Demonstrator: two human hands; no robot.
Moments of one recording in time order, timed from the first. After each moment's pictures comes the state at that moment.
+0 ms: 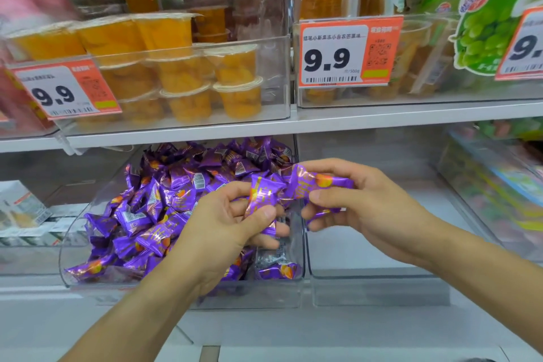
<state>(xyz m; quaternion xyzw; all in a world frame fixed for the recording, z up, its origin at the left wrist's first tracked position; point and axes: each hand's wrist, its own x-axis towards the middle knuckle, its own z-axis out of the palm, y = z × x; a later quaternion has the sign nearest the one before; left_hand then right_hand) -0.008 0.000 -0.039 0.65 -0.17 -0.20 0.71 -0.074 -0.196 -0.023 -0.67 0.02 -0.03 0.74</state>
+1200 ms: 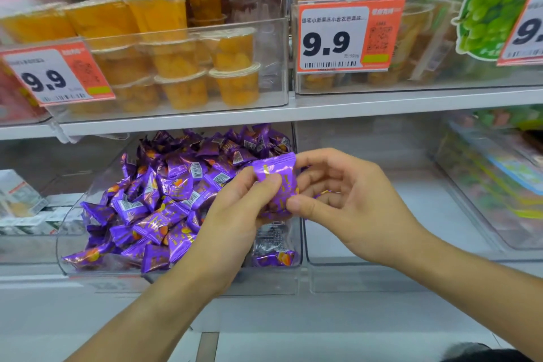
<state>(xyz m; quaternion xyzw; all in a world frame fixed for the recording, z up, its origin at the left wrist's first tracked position) -0.025 -0.019 -0.036 0.63 -0.20 -0.17 0.73 -0.084 -0.179 -0.032 -0.76 -0.06 -0.15 0.63</state>
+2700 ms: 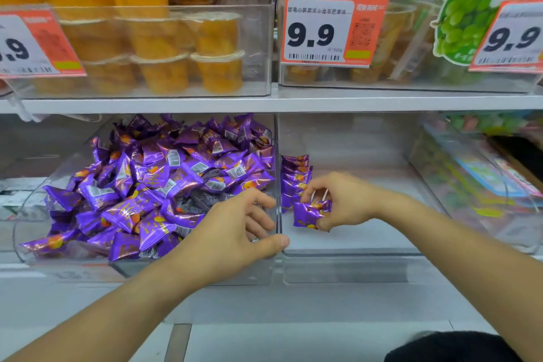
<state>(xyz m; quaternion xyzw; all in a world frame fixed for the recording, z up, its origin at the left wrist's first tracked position) -0.014 -0.017 -0.077 0.83 -0.32 -0.15 0.43 -0.028 -0.272 -0.091 -0.97 -0.03 0.09 0.21</state>
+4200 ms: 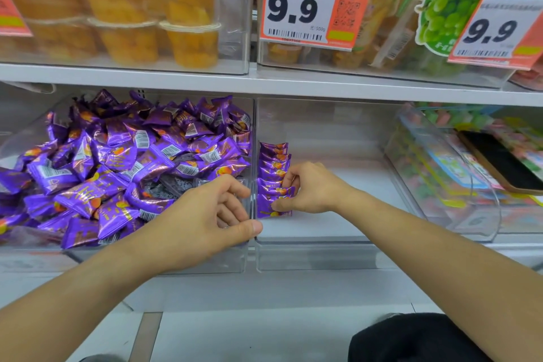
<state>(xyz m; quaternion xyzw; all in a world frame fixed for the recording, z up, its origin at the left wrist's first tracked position) -0.006 -0.017 -0.086 0.79 -0.33 -0.20 0.47 -0.013 -0.268 -0.117 -0.97 0.07 0.03 0.24</state>
